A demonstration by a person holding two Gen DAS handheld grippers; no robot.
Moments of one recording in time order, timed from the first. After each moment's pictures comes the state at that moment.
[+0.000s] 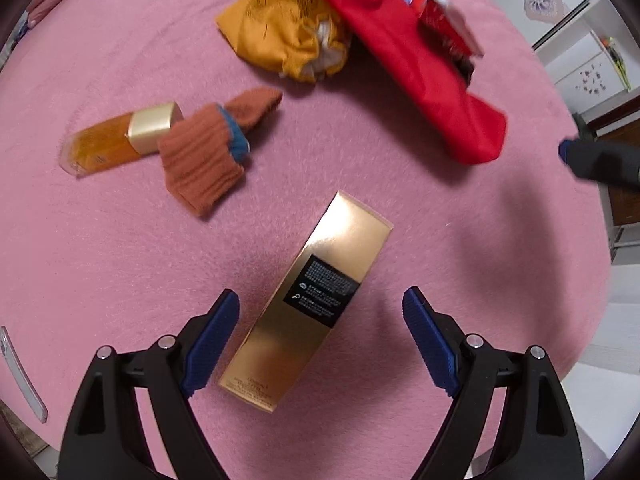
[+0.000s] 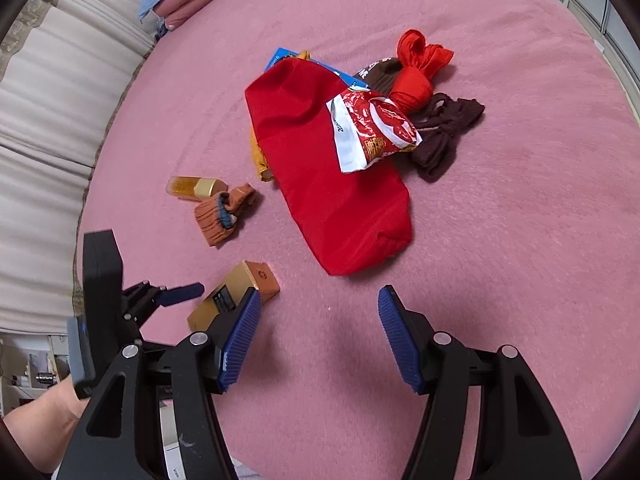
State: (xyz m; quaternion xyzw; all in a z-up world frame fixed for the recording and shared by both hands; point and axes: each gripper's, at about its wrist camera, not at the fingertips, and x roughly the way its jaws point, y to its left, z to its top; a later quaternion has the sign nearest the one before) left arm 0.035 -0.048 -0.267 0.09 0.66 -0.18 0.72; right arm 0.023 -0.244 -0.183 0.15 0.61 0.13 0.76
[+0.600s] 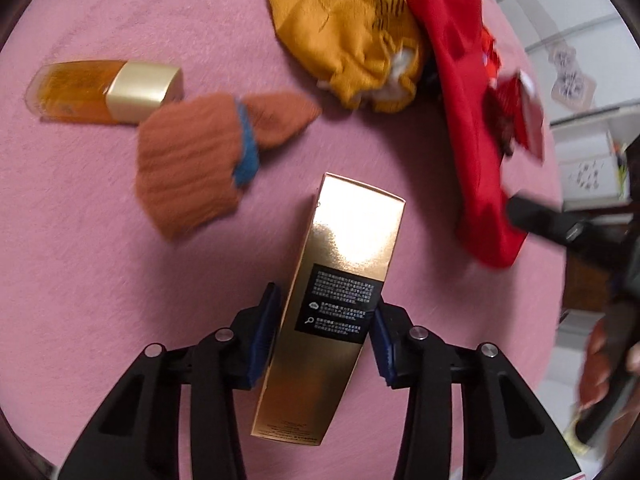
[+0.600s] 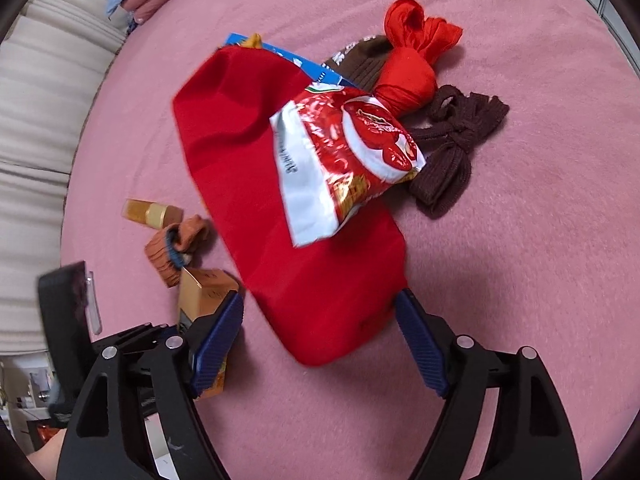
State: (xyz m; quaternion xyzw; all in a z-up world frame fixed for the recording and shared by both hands) left arm 0.086 -0.027 -0.291 -0.11 0.69 -0.15 0.70; right arm 0.083 -0.246 -0.232 0.15 0.65 0.10 0.74
